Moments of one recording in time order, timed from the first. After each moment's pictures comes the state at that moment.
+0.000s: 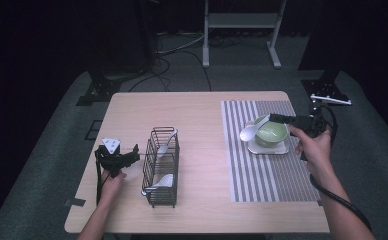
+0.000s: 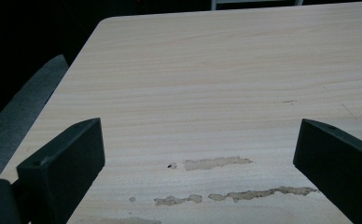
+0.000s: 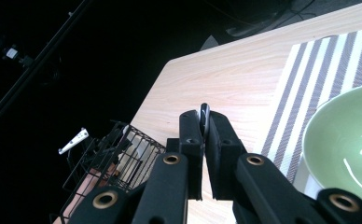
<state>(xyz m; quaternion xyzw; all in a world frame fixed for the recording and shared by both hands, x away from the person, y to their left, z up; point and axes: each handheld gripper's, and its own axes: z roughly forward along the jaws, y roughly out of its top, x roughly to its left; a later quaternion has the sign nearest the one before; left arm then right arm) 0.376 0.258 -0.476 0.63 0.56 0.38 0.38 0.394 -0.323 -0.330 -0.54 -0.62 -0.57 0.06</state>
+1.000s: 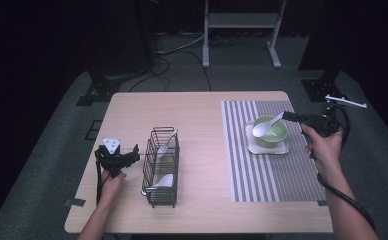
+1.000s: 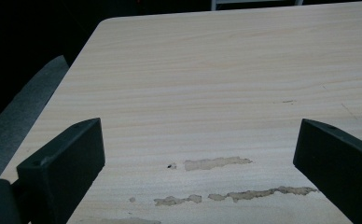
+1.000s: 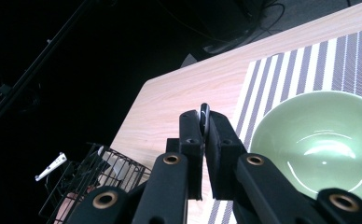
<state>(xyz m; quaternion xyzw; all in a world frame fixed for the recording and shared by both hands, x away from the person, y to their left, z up) 0.376 0.258 -0.476 0.63 0.56 0.39 0.38 0.397 -0.358 -0.337 -0.58 -0.58 -0.57 0.03</state>
